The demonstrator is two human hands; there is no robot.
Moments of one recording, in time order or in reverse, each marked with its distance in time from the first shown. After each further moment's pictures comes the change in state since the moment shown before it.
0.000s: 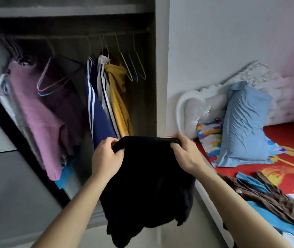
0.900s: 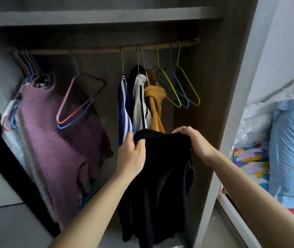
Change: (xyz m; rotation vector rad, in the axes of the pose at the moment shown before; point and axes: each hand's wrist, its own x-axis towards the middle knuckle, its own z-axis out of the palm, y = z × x) left_hand 0.251 -0.079 -0.026 -0.321 -0.014 -0.045; right_hand 0.290 -0.060 0.153 0.453 -0.220 0.053
